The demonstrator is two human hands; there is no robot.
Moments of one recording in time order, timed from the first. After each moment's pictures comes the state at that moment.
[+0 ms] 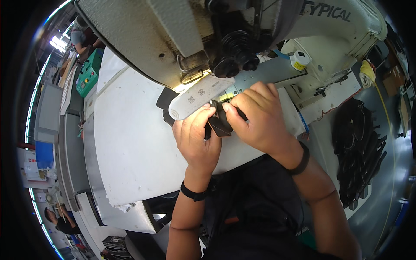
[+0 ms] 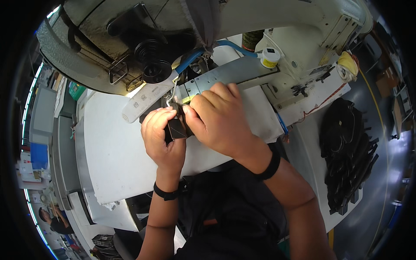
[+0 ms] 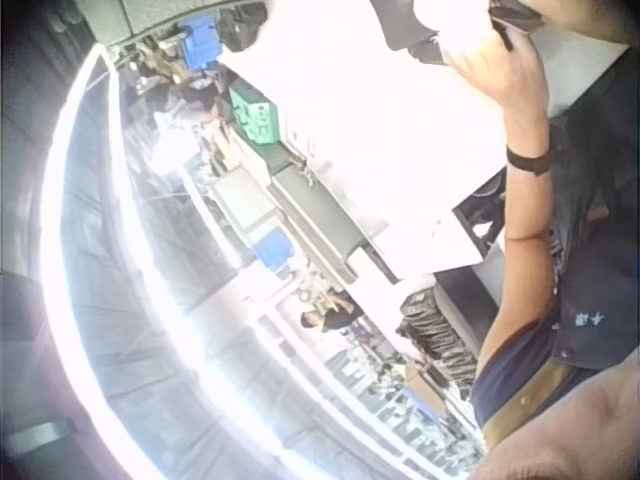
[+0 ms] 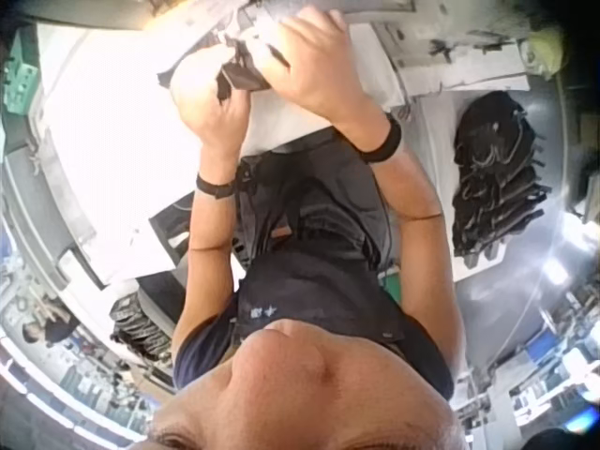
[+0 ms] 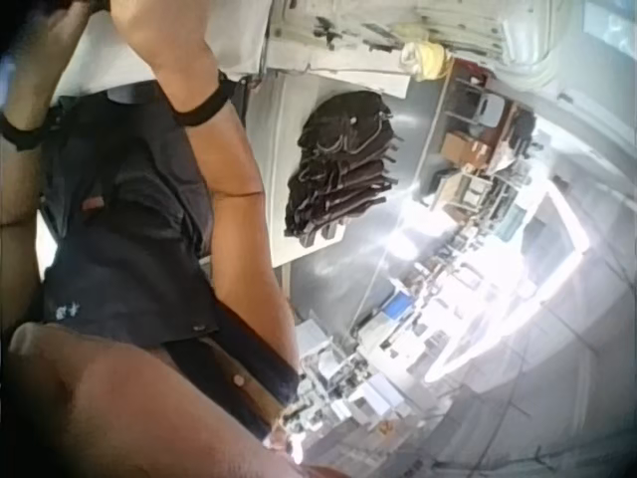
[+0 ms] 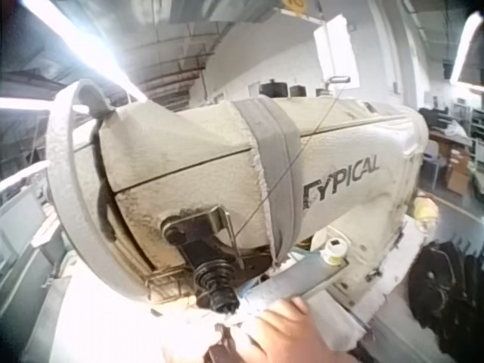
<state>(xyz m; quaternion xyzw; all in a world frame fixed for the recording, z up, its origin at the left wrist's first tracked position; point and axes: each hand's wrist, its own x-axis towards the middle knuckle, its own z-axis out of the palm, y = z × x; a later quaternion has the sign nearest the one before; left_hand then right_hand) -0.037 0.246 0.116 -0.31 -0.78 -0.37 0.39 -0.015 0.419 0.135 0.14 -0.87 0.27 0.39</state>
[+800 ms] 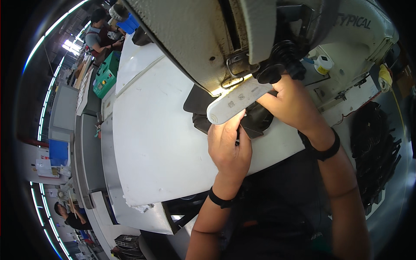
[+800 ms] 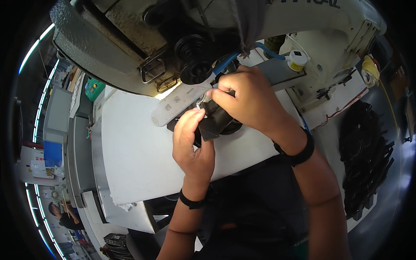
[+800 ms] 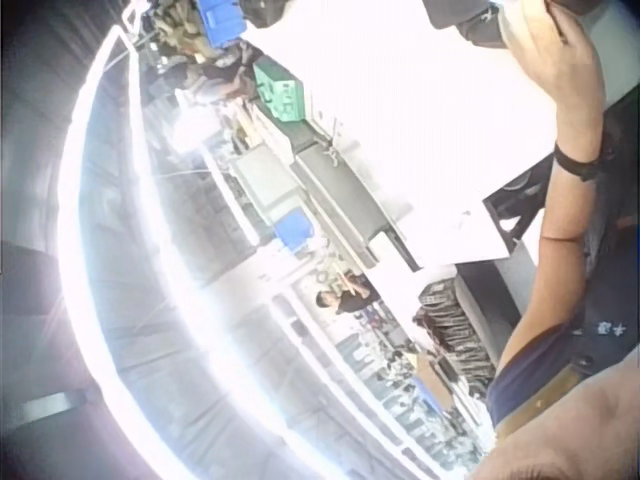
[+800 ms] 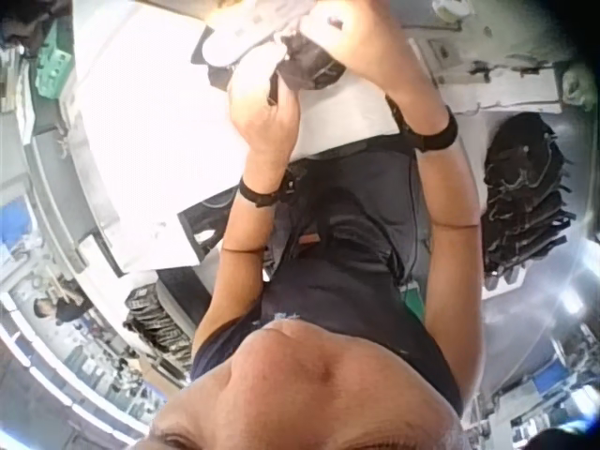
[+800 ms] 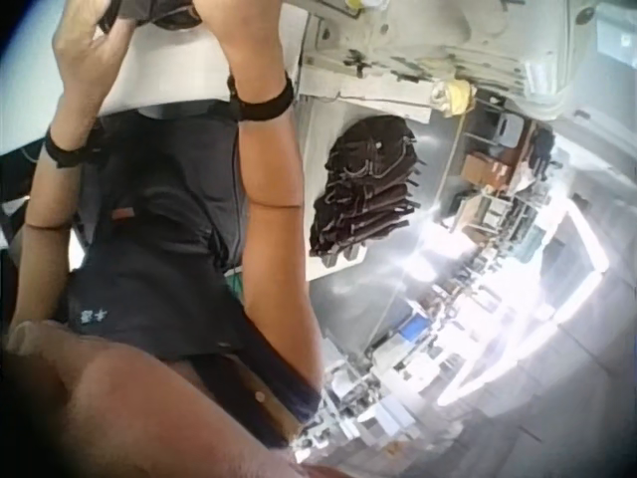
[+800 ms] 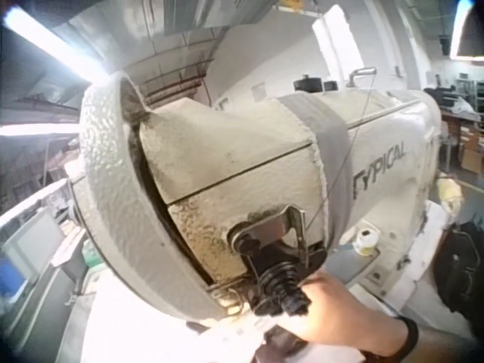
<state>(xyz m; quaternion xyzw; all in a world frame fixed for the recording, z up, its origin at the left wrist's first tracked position) -0.025 0.251 0.117 -0.27 -0.80 -0.43 0.33 -0.053 0.434 0.162 0.13 -0.83 0.46 0.29</state>
